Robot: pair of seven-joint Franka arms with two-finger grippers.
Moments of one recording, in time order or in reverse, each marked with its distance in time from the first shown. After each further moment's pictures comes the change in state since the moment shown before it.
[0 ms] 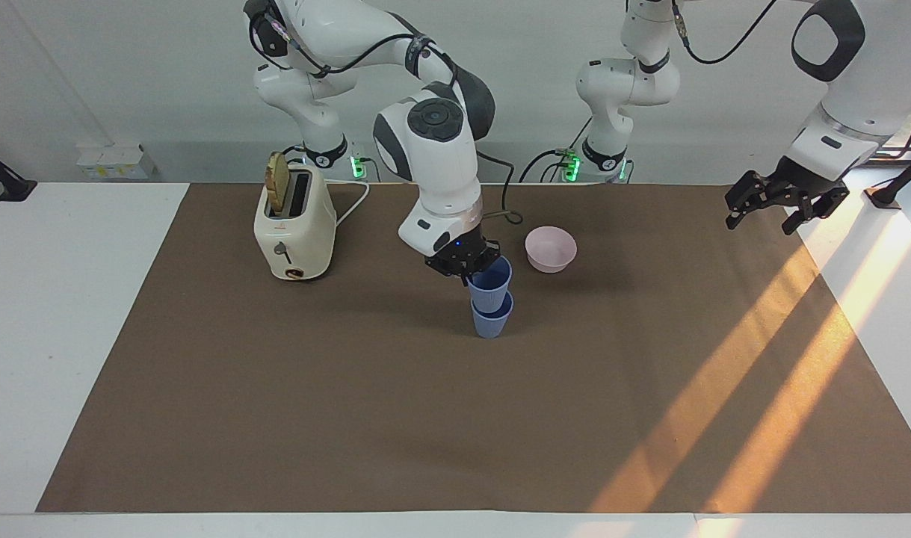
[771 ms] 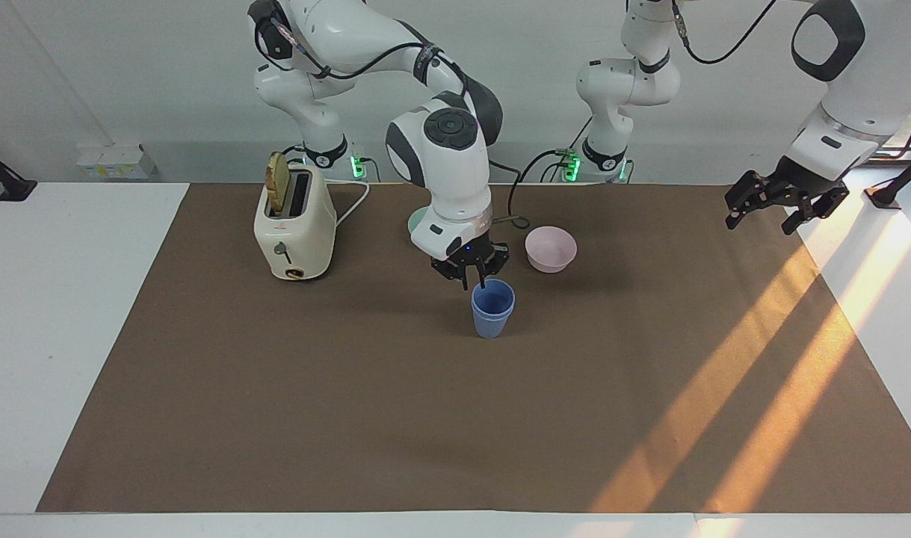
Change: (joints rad) left arm 0.000 0.000 -0.001 0.000 0.000 -0.001 0.000; right arm 0.019 0.014 0.000 -0.016 -0.060 0.030 0.013
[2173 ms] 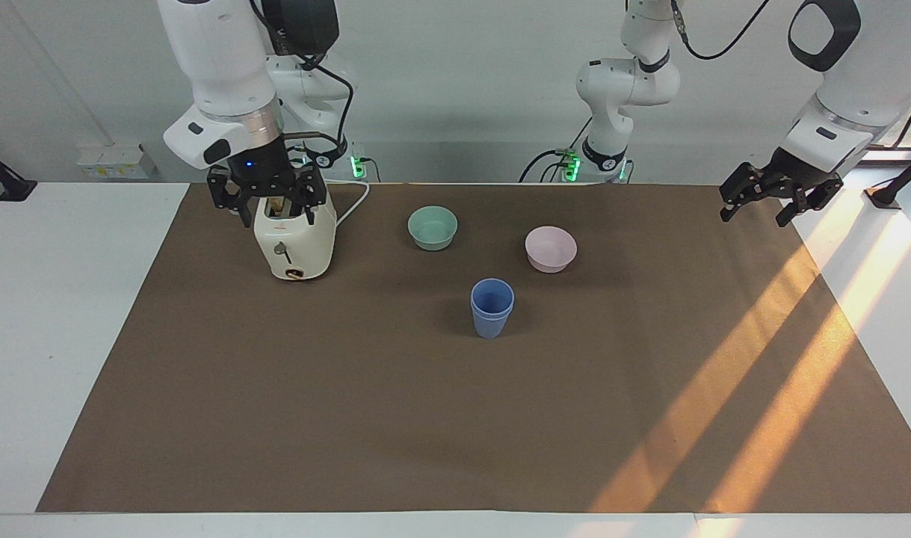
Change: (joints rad) left arm -0.001 -0.019 -0.016 0.000 -0.001 -0.028 -0.037; right arm -0.413 -0.292 -0.031 0.050 -0.038 -0.405 -0.451
